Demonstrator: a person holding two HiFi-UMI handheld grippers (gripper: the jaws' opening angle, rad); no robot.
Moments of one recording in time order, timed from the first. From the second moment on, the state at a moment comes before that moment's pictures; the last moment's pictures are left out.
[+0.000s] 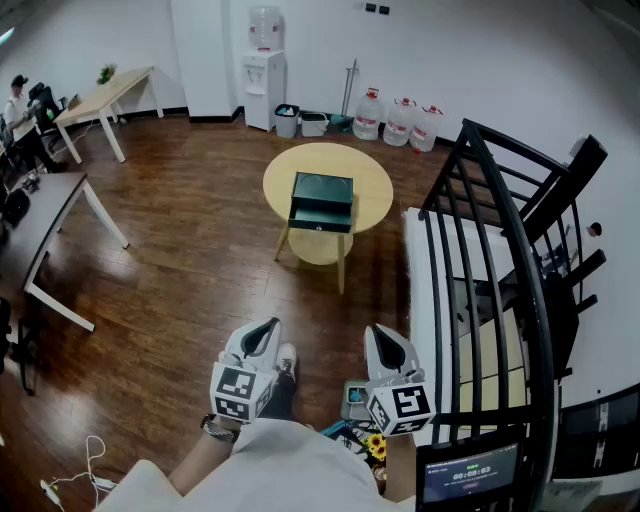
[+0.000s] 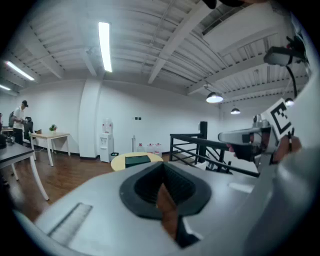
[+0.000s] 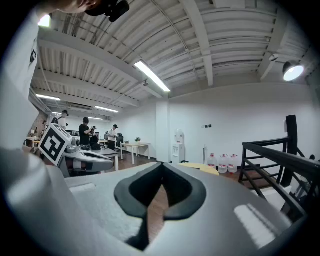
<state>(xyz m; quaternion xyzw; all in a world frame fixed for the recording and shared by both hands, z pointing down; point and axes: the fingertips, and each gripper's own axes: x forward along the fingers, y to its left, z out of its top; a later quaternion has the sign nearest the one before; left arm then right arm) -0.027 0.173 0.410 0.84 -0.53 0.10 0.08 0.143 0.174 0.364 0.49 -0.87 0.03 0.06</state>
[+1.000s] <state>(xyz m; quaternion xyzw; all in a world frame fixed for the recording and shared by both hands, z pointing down) -0.083 -0.090 0.426 0.85 -0.51 0.10 0.08 0.109 -0.081 0.388 0.53 -0.84 0.08 0.08</state>
